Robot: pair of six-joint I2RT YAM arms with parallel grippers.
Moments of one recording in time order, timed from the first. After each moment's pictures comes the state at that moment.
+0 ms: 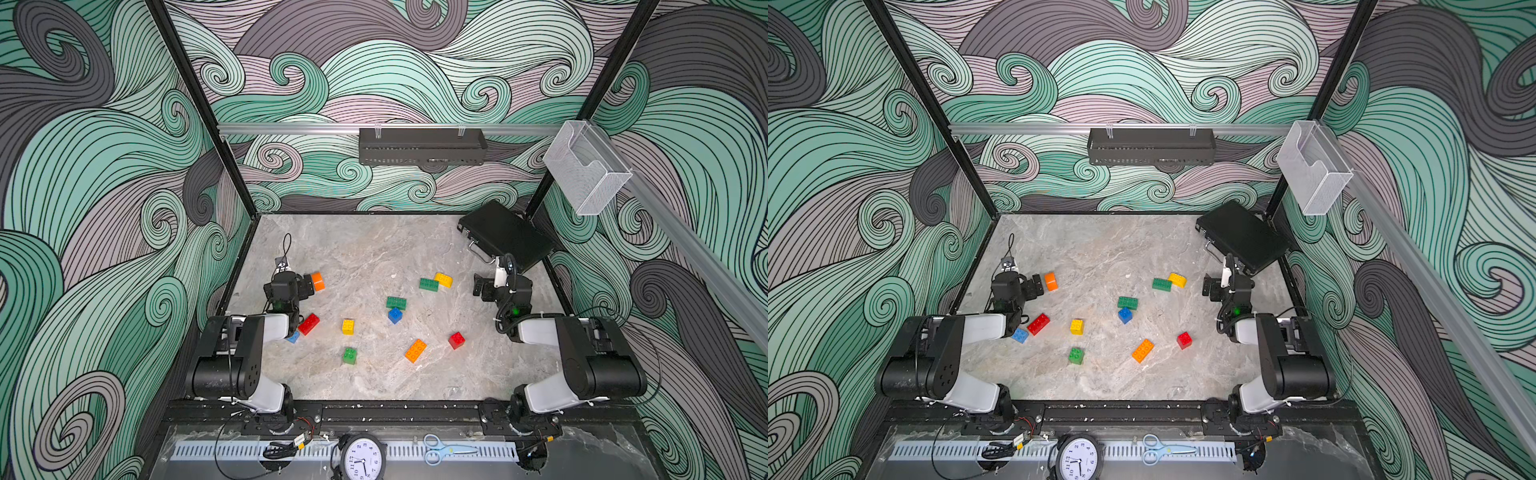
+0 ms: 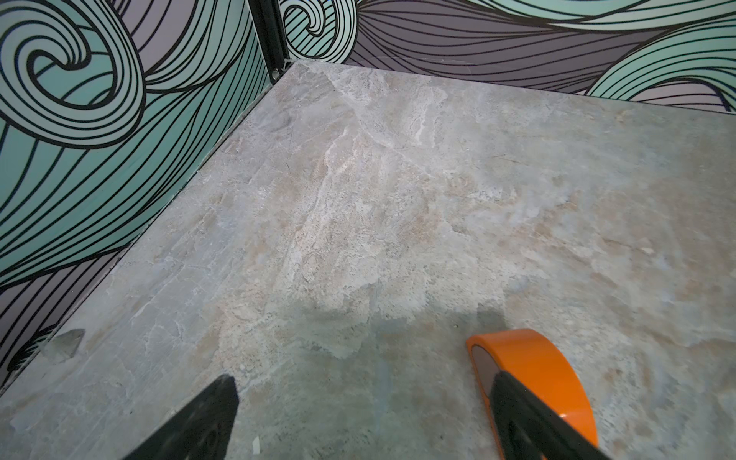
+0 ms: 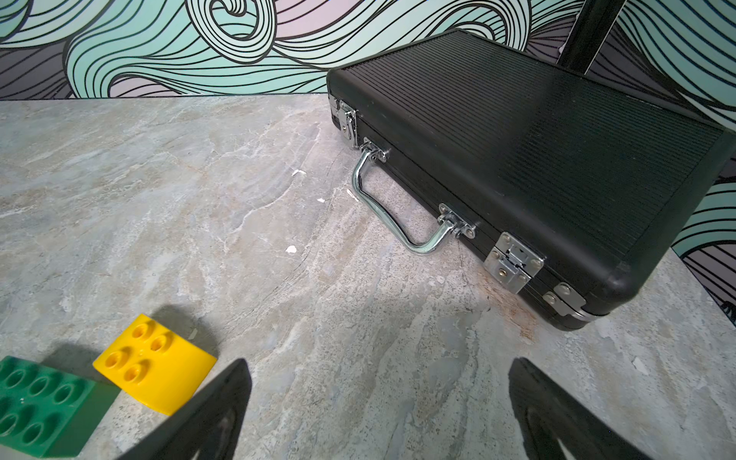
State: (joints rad) left arm 0.01 1.50 0.44 0.55 -0.28 -0.11; right arm 0.02 1.52 0.40 0.71 0.02 -0.01
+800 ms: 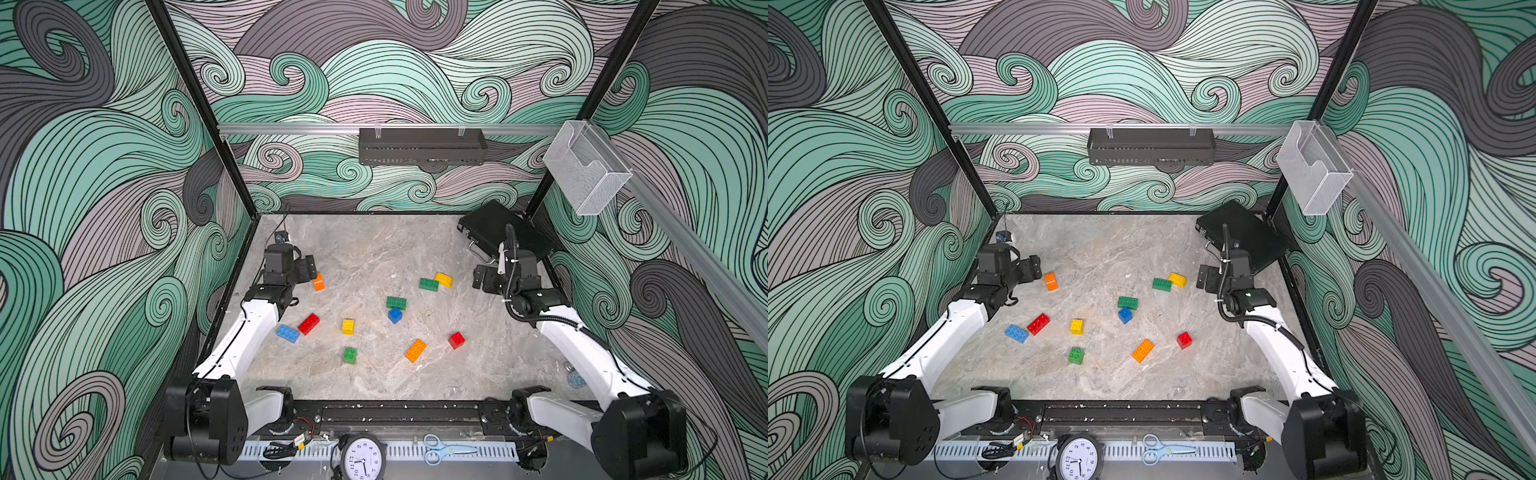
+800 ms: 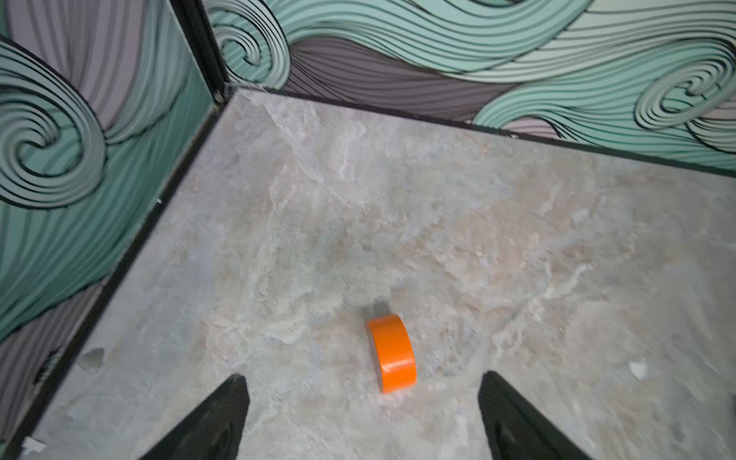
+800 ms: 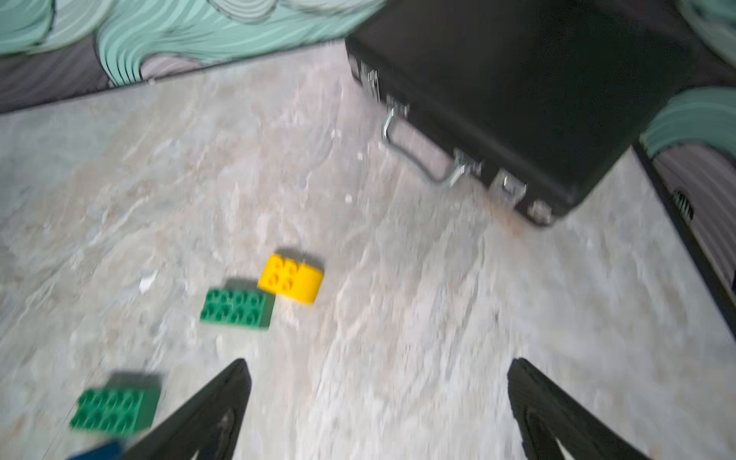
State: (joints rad) left arm -0.08 1.18 0.81 -0.27 -0.14 -0.21; right arm 0.20 1.11 0.82 -0.50 0.12 0.30
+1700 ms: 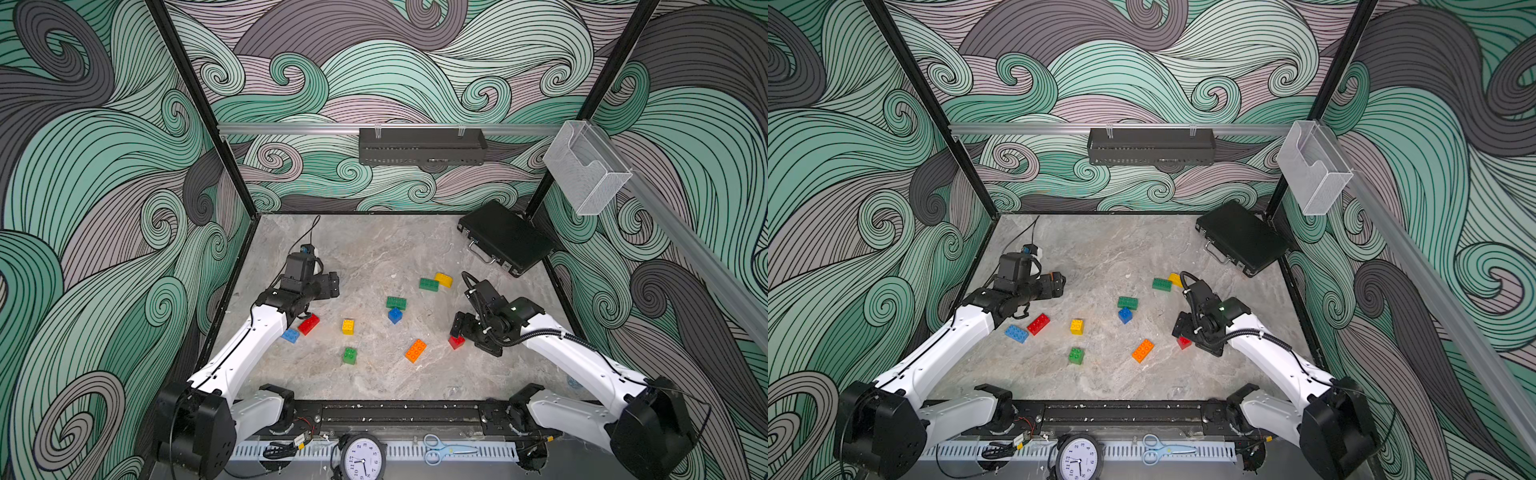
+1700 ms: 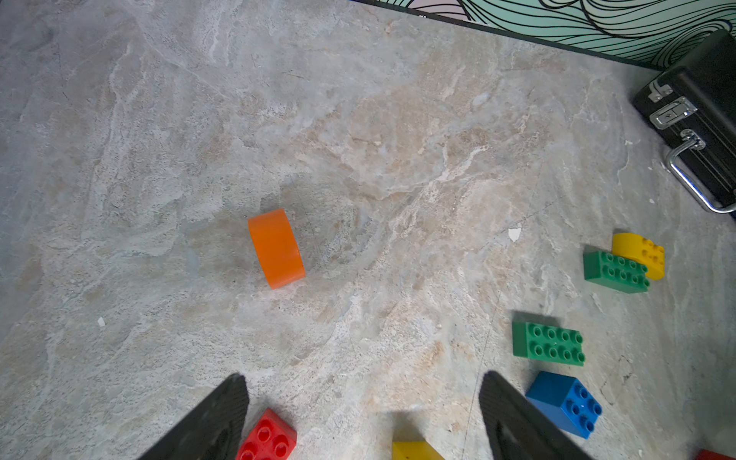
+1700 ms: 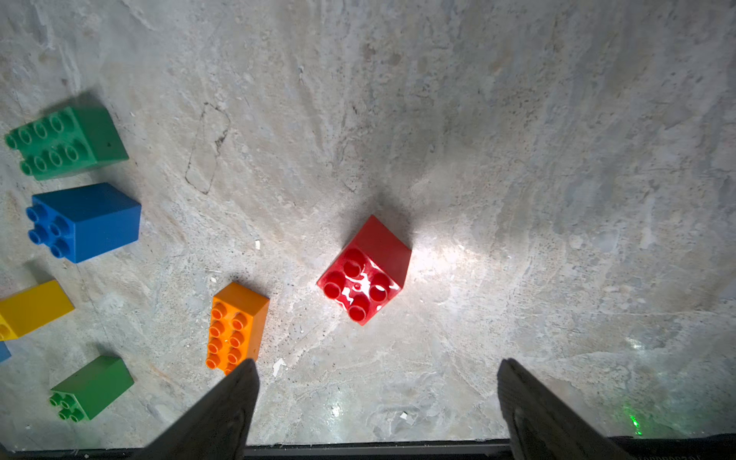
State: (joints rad) left arm -0.26 1.14 0.81 -0.44 -0.04 -0.30; right arm 0.53 1.15 0.76 -0.93 -0.06 0.89
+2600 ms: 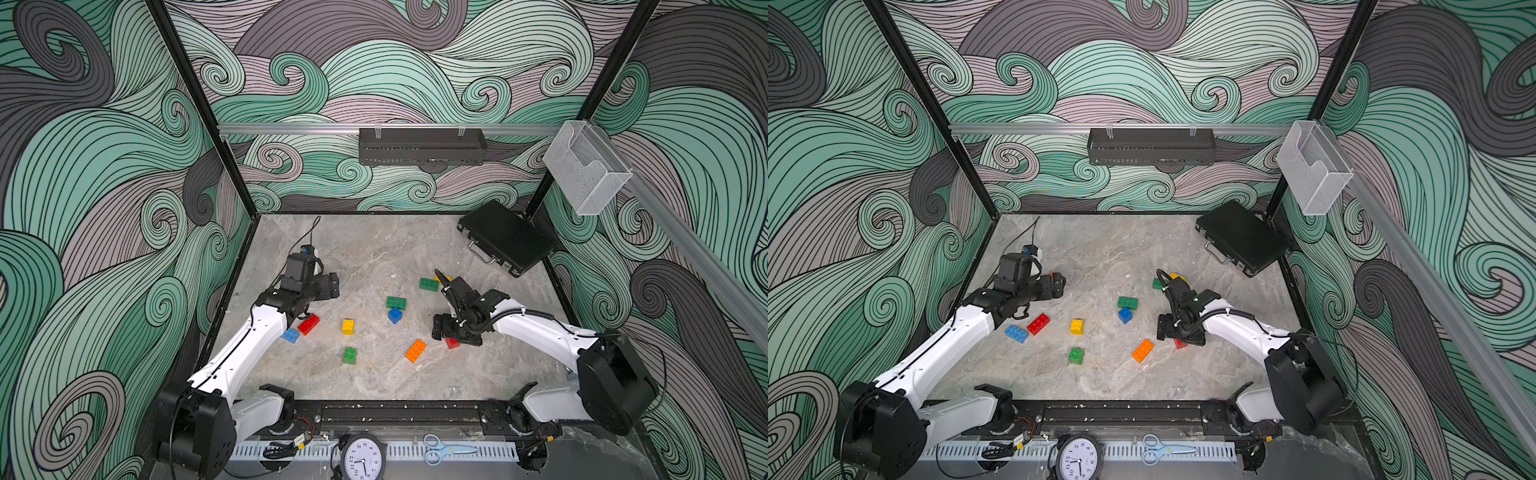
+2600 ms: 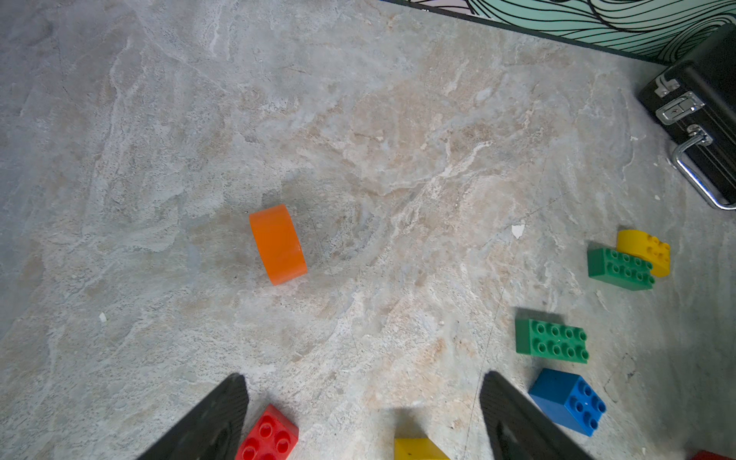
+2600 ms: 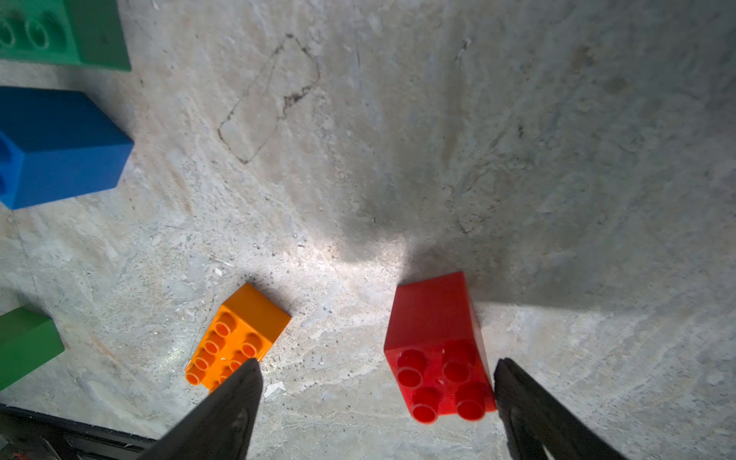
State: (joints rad) left arm -0.26 1.14 0.81 -0.45 -0.04 -0.30; right arm 0.62 1.39 0.80 -0.77 -0.12 0.66
